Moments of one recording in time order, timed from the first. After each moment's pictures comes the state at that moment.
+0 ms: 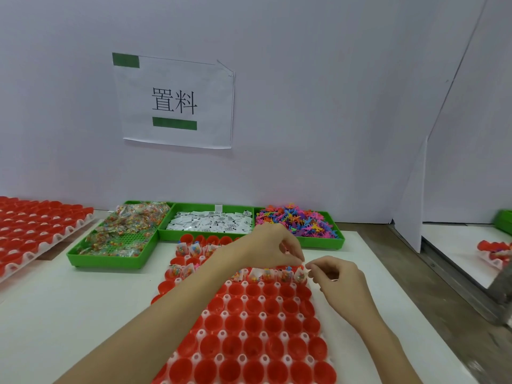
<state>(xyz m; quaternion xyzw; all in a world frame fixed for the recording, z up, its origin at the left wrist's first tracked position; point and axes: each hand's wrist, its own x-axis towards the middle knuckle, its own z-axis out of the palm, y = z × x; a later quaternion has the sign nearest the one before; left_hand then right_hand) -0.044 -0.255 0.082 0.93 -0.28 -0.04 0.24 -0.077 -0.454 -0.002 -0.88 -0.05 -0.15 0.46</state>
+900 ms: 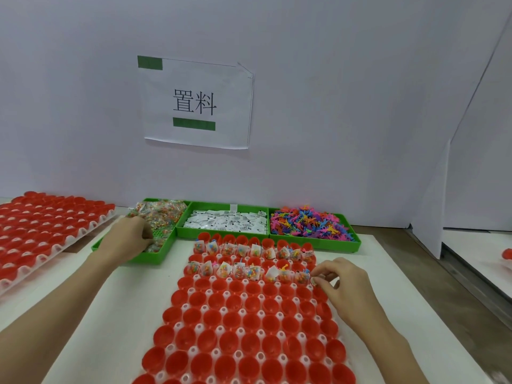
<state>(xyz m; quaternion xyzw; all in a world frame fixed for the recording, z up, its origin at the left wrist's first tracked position) -0.027 0.016 0.015 0.98 0.09 0.14 0.12 -0.075 -0.436 -0.004 -0.93 -0.11 -0.17 0.29</state>
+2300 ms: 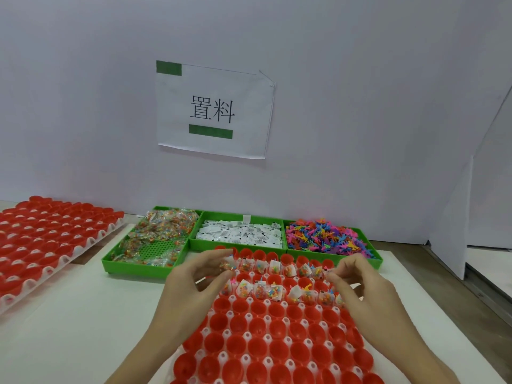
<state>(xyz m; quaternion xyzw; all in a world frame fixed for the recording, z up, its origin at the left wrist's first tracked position) -0.122 -0.109 0.016 0.77 -0.03 0.21 0.61 -0.098 -0.398 0.037 -0.88 -0.12 -0.17 0.42</state>
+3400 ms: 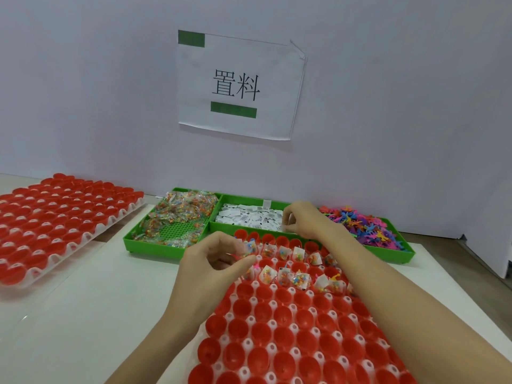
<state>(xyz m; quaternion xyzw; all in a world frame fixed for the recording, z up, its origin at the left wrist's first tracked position) -0.122 -0.099 0.014 0.74 0.00 0.21 0.63 0.092 -0.285 0.038 -0.96 -0.26 -0.01 0.11</state>
